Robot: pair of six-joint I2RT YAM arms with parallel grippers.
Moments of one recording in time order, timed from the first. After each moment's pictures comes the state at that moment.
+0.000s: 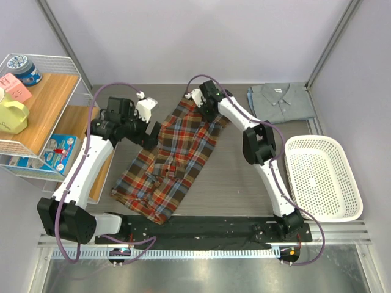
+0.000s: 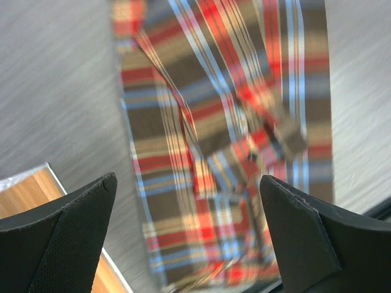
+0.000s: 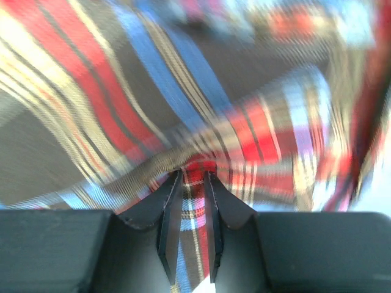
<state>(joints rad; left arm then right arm) -0.22 1.28 1.28 -0.81 0.28 0.29 0.47 2.57 2.36 -0.86 -0.01 -0.43</state>
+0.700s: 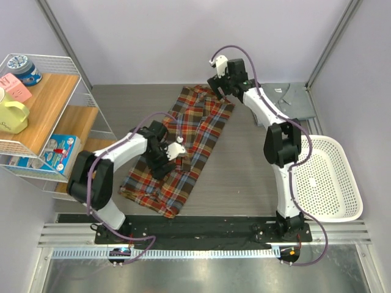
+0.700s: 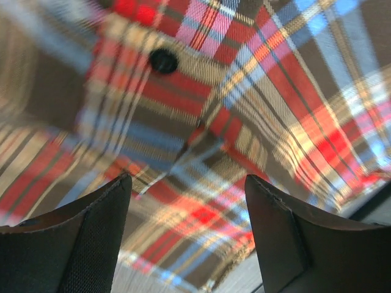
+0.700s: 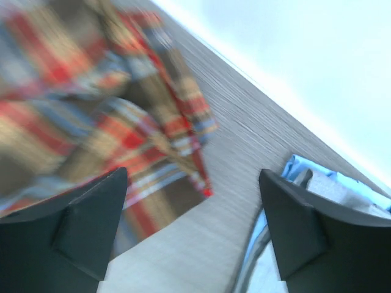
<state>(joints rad) -0.41 1.61 1.06 -0.86 0.24 0.73 0.32 2.32 2.14 -0.39 0.01 -0.41</state>
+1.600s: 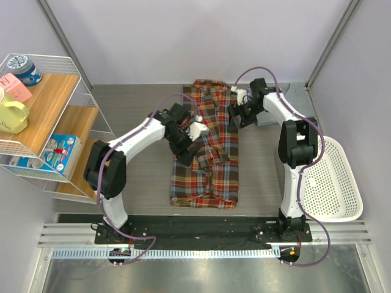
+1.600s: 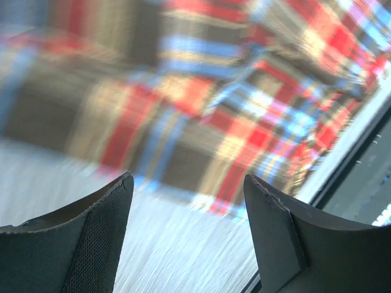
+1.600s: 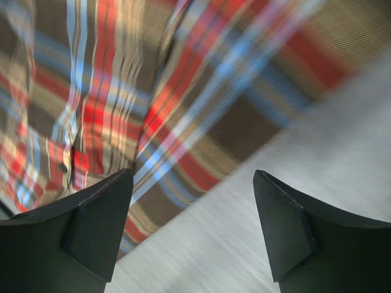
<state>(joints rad) -0.60 1.83 1.44 -0.90 0.41 0.42 0.14 2.17 1.85 -0.88 -0.55 -0.30</state>
